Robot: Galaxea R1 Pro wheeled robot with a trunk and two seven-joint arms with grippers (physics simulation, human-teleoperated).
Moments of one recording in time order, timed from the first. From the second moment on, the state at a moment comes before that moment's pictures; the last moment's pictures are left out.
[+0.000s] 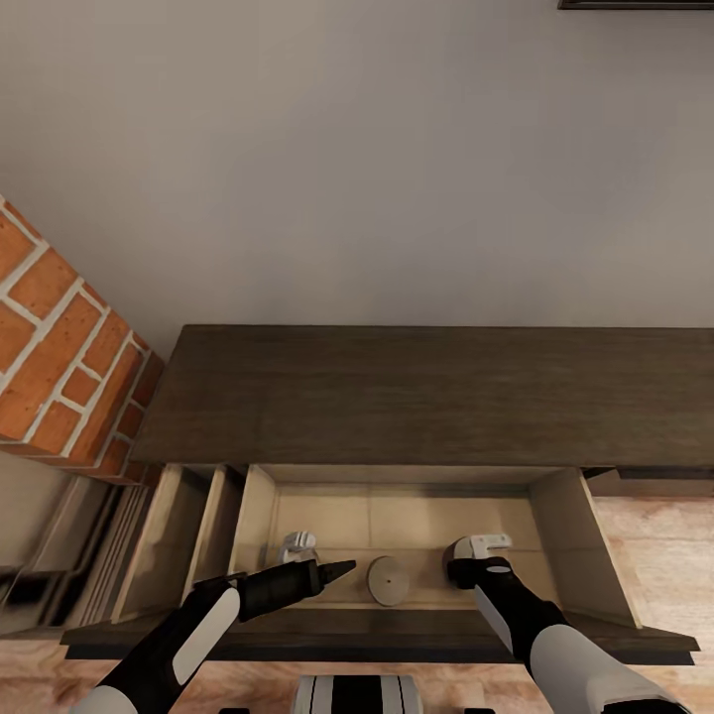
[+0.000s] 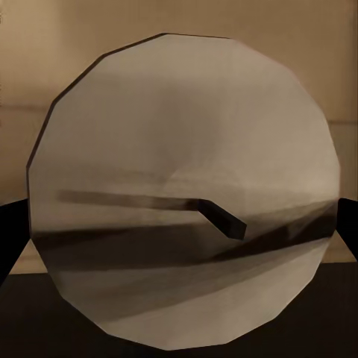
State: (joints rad) left arm -0.47 0.12 -0.44 -0.86 0.79 0.46 -0.60; right arm -0.68 0.00 0.07 -0.32 -0.01 0.18 -0.14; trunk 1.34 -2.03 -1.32
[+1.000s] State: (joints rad) left arm -0.47 0.15 -0.44 -0.88 0.79 0.47 -0.99; right arm -0.68 0.01 0.07 -0.31 -0.01 0.18 -0.14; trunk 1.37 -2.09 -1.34
